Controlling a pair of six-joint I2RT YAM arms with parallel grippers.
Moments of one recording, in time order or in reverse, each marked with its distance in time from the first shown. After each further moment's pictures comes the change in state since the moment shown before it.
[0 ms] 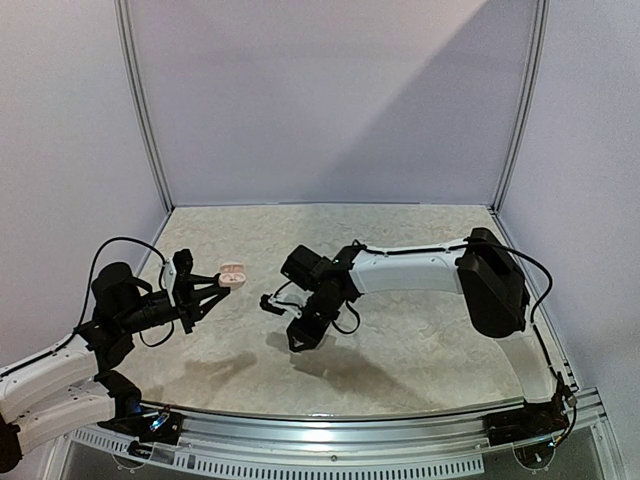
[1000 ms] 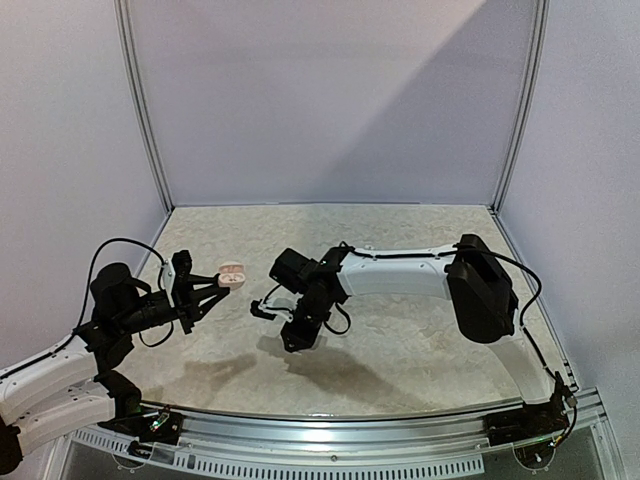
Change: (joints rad) left arm 0.000 -0.014 -0.002 0.000 0.005 0.015; right arm 0.027 0.075 0.128 -0.084 0.032 -0.077
